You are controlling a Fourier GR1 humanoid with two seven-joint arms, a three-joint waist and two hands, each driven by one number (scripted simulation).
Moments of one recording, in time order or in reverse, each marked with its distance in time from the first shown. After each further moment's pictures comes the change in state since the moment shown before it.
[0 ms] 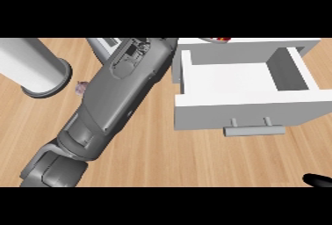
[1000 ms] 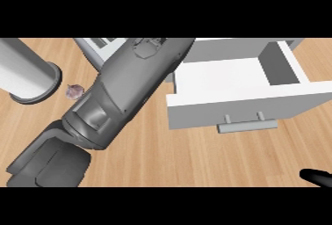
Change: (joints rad) left arm -0.232 -0.001 -0.157 0.344 0.178 0.140 -0.086; right arm -0.071 -0.027 0.028 0.000 0.005 -0.007 0.052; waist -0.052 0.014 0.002
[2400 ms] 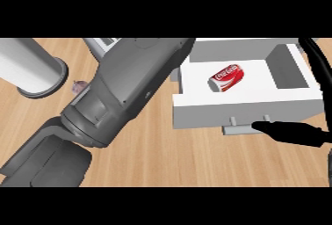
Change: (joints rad) left arm -0.064 0.000 -0.007 0.080 0.171 0.092 -0.117; right arm -0.251 -0.189 0.274 0.289 0.581 0.009 -0.208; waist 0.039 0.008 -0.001
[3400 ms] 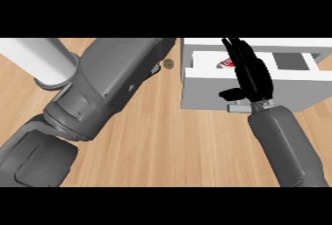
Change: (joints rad) left arm 0.036 0.061 0.019 -0.033 -0.035 -0.045 0.026; right arm -0.327 0.107 0.137 0.833 0.451 -0.365 -0.206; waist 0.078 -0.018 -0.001
